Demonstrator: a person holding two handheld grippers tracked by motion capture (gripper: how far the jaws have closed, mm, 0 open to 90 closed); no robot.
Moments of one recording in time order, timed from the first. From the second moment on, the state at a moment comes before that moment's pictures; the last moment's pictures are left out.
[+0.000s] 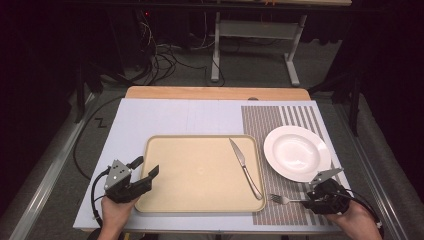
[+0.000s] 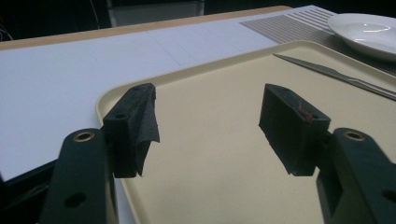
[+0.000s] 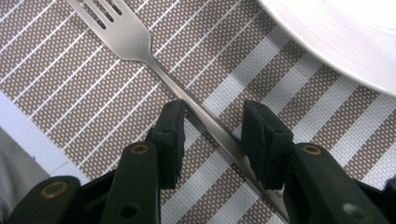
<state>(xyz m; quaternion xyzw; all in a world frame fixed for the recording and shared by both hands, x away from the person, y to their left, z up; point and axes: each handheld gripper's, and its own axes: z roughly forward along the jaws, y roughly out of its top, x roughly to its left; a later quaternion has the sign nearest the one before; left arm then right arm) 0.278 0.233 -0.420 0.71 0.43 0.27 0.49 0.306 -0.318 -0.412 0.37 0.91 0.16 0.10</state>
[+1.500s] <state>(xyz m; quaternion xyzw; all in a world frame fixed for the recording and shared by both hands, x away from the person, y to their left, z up) 0.280 0.233 -0.420 0.71 0.42 0.27 0.49 0.308 -0.305 -0.411 0.33 0.93 0.15 0.10</state>
